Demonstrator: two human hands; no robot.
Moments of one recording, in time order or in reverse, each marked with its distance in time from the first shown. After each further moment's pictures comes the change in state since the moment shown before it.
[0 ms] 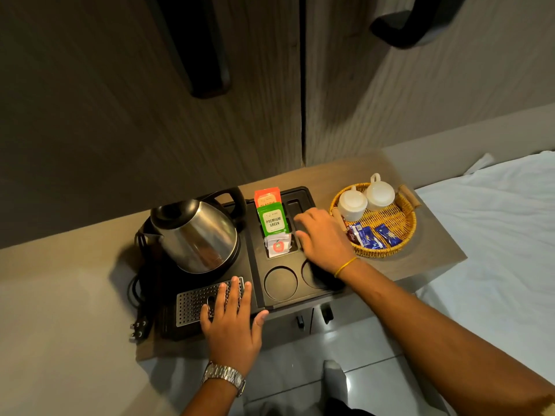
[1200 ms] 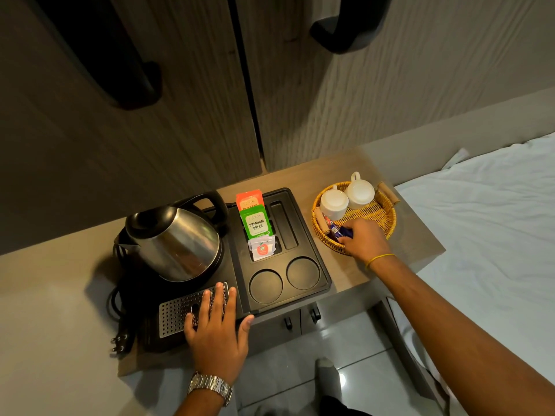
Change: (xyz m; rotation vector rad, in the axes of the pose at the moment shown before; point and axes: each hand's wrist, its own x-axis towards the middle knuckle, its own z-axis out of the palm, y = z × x) left_hand 0.000 0.000 0.001 0.017 0.034 0.016; right_hand -0.038 0.093 -0.038 -0.039 -0.168 0.560
